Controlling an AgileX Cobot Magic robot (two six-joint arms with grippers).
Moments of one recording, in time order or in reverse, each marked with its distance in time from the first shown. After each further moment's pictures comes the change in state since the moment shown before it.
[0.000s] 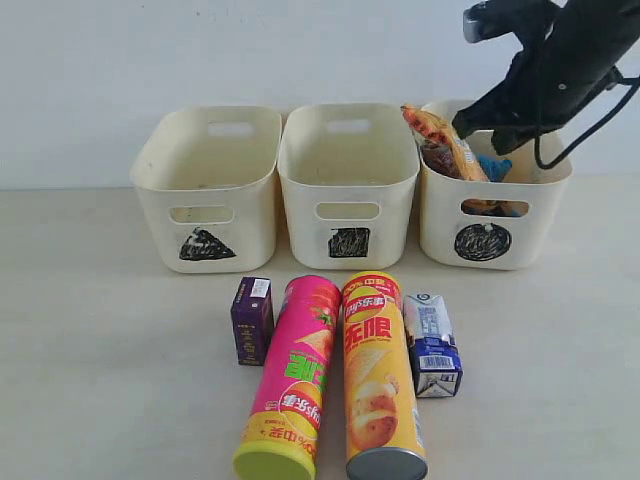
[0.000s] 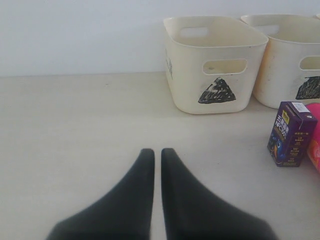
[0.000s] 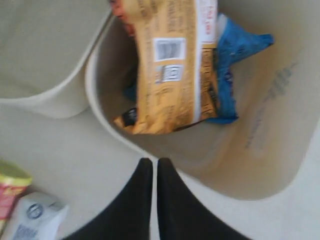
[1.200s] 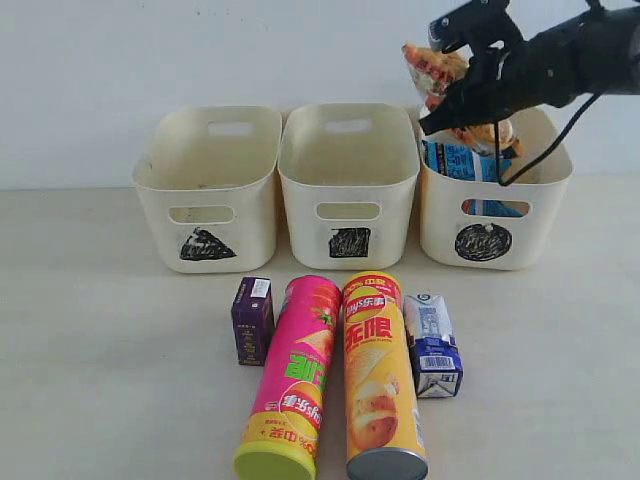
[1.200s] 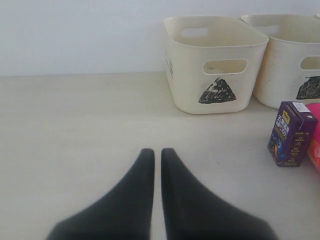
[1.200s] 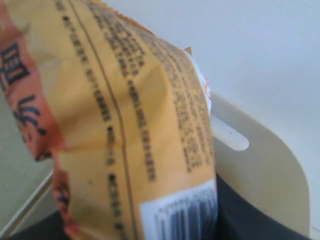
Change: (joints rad) left arm 0.000 0.000 0.000 0.000 0.000 0.000; right arm 0.008 0.201 0.000 -0.323 -0.658 0.158
